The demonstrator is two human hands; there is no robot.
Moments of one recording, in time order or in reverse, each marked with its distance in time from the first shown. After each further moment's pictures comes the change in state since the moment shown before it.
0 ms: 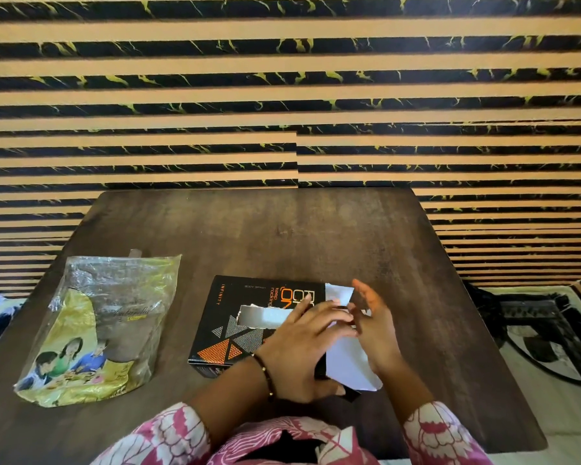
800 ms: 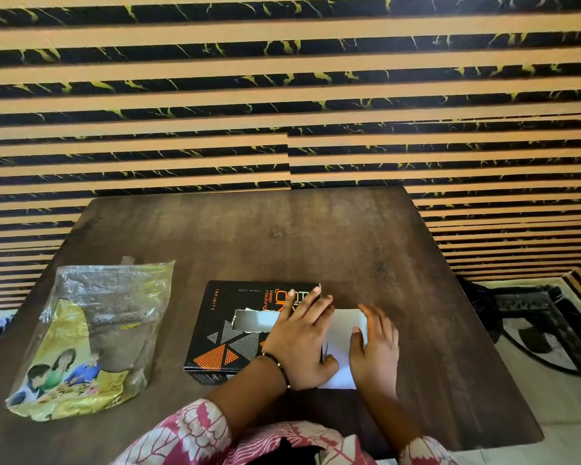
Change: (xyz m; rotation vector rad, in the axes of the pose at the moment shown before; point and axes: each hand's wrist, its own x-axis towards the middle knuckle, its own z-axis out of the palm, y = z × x) left_hand 0.017 -0.004 0.021 0.209 -0.035 -0.254; right_hand -0.027 0.041 0.005 -0.647 0.331 -0.250
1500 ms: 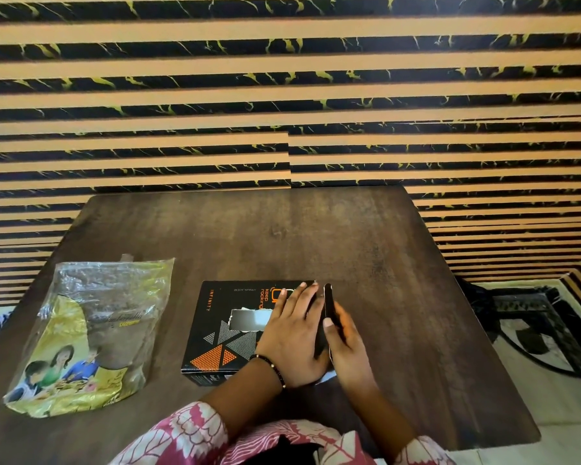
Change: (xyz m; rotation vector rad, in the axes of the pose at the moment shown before) left_hand -0.006 -0.001 -0.005 -0.066 0.125 -0.094; right_hand -0.008 -0.046 -0.007 0.680 -0.401 0.226
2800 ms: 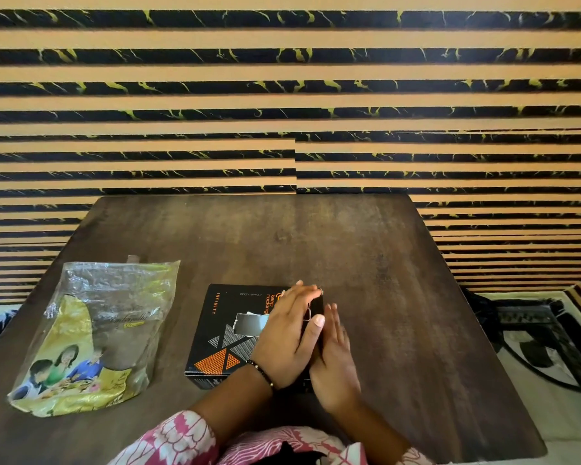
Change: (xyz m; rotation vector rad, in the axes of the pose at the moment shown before) left_hand -0.004 -0.011 -0.013 -0.523 0.192 -0.090; right_hand -0.012 -0.004 0.020 -0.596 -0.095 -0.187
